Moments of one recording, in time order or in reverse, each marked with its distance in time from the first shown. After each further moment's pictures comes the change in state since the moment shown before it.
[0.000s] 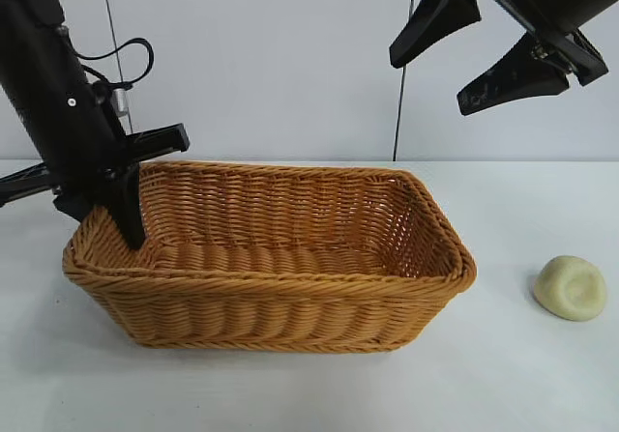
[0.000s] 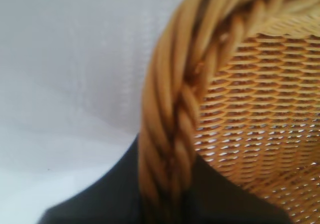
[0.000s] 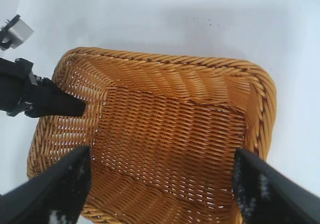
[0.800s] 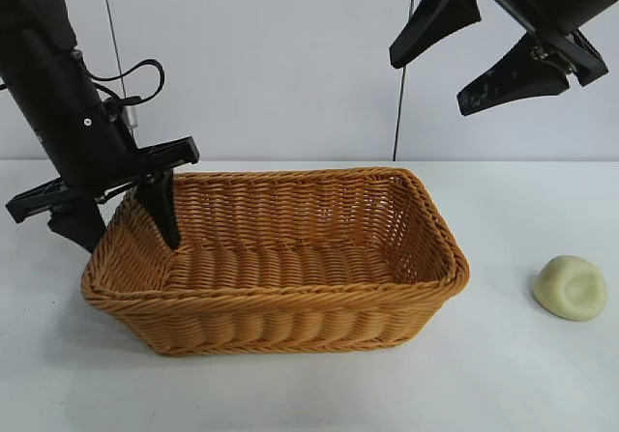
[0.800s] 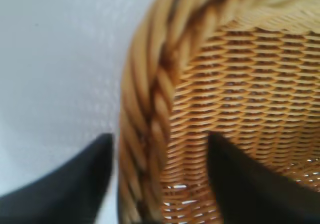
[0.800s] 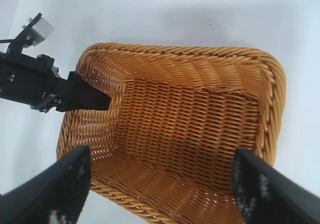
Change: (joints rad) left arm 0.000 0.005 -0.122 -0.024 0.143 0.007; right arm 0.000 0.000 0.000 0.000 0.000 0.001
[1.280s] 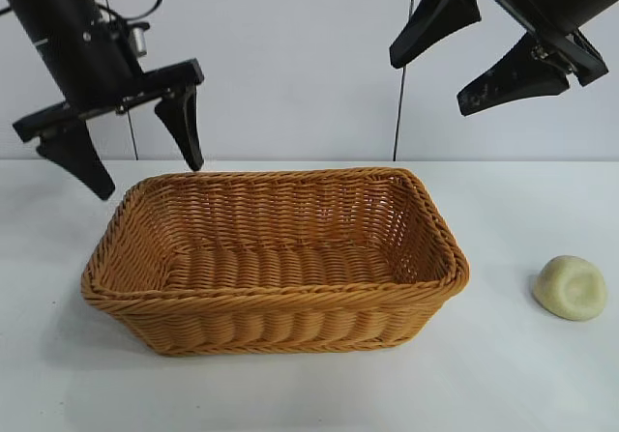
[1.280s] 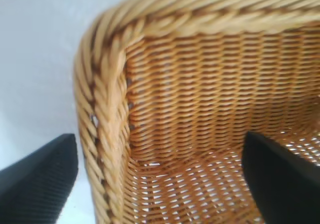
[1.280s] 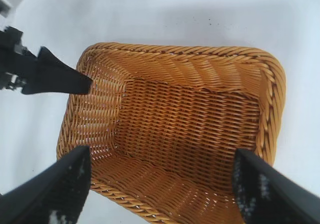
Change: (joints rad) left arm 0.010 -0.036 -0.324 0.260 0.169 -0.039; right arm 0.000 0.000 0.000 0.000 0.002 0.000
